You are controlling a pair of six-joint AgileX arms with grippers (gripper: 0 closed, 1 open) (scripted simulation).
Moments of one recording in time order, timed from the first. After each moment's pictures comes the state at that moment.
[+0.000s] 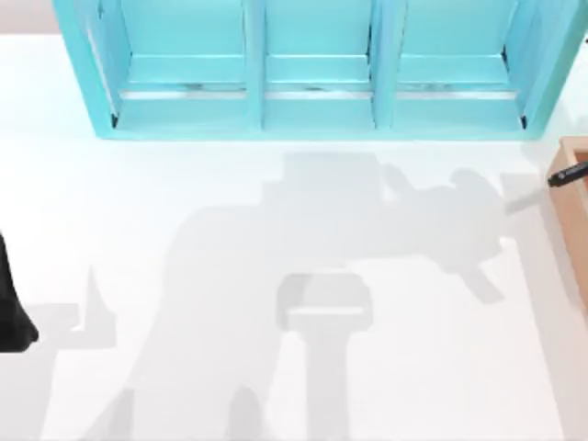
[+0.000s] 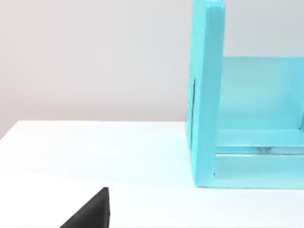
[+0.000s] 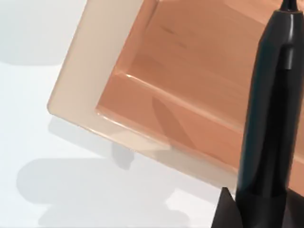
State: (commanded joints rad) left arm 0.00 0.00 0.00 0.00 0.00 0.00; right arm -0.01 2.09 1.85 -1.30 -0.01 1.13
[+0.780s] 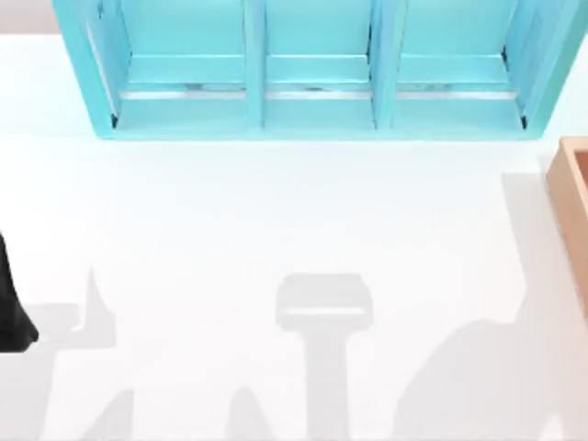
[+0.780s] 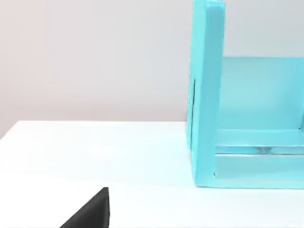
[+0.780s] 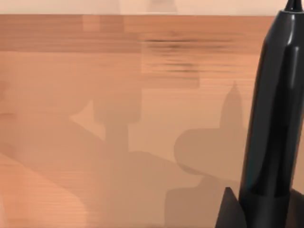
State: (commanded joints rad) left arm 0.00 0.00 0.00 0.00 0.00 0.00; right arm -0.52 1.83 1.53 -1.22 -0.03 1.06
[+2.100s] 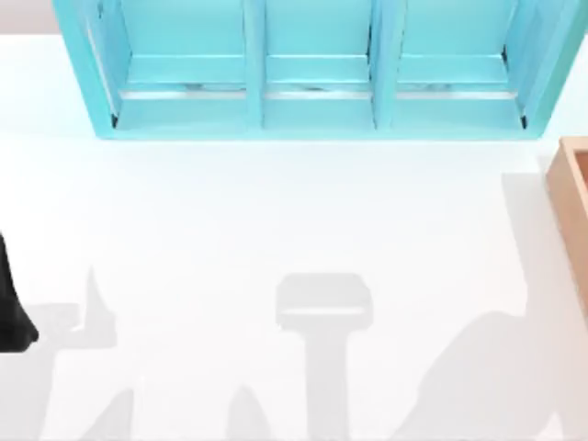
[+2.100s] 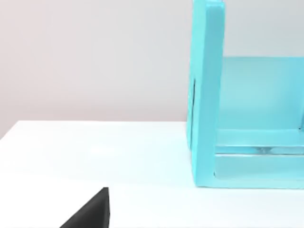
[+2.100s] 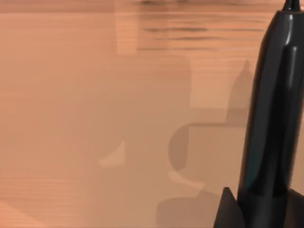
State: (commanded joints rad) left arm 0.00 0.00 0.00 0.00 0.00 0.00; right arm -0.43 1.82 1.29 -0.99 -0.02 1.16
